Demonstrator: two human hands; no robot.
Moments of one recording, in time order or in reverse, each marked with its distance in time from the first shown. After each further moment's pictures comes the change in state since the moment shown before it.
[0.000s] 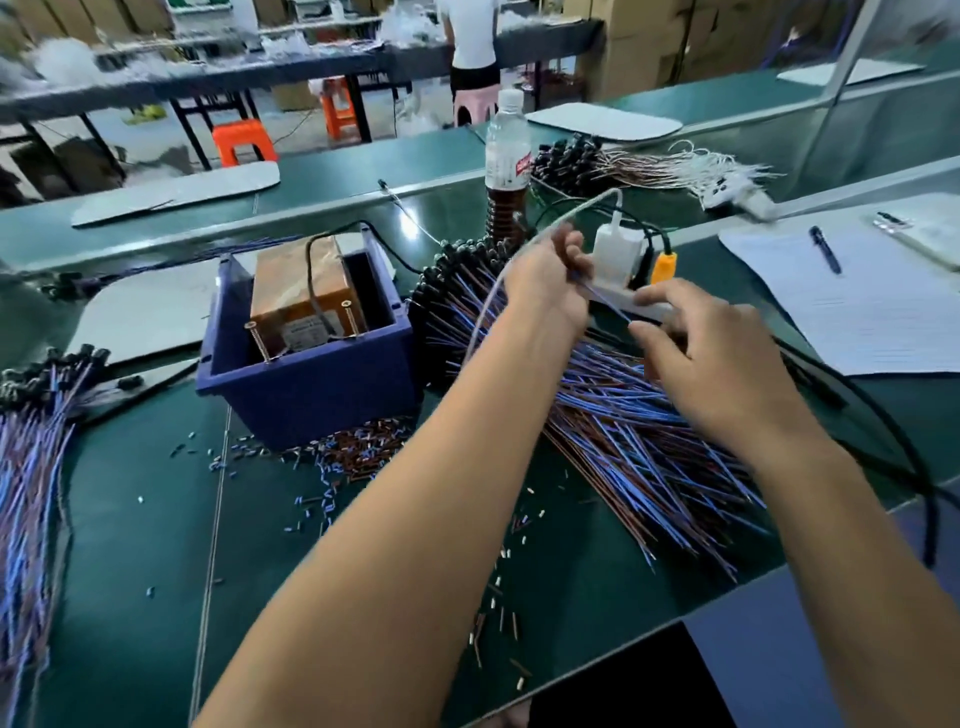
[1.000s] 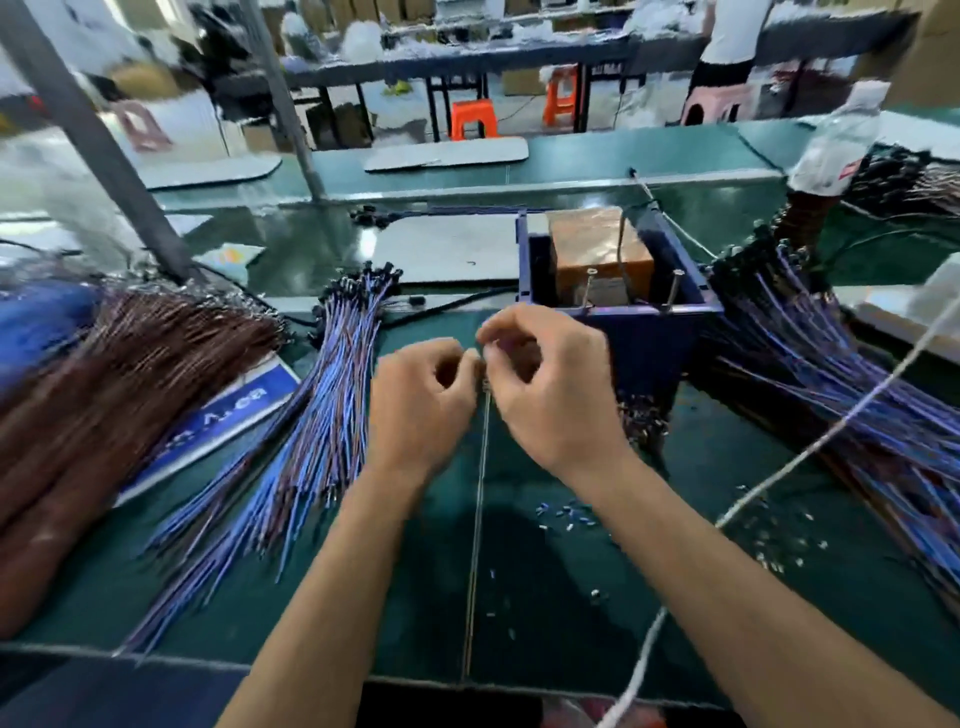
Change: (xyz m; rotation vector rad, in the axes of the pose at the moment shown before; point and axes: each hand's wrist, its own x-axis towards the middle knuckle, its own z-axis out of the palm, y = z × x) left_hand -0.187 0.151 -0.291 1.476 0.575 0.920; right_hand -0.059 -0.252 0.174 0.633 -0.159 -0.450
